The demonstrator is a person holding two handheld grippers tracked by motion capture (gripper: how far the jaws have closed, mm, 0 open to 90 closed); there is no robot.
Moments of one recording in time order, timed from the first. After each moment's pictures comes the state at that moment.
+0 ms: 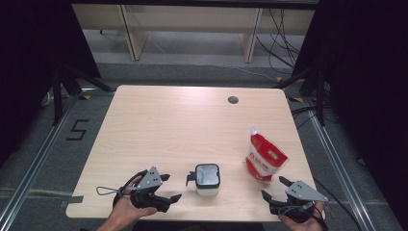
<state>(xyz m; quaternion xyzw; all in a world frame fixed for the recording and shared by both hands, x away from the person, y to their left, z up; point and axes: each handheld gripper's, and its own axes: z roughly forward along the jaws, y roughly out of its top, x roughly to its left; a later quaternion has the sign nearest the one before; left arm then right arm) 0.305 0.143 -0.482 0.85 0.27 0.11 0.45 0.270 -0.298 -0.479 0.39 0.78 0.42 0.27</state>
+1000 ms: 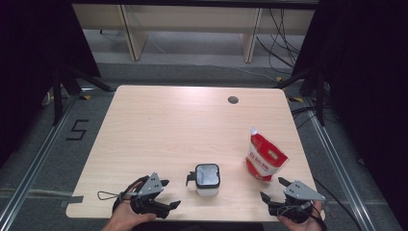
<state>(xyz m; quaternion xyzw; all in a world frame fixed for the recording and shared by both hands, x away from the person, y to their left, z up) 0.297 0.142 -0.493 0.85 0.27 0.11 0.44 0.271 -0.296 -0.482 0.39 0.79 0.40 0.25</state>
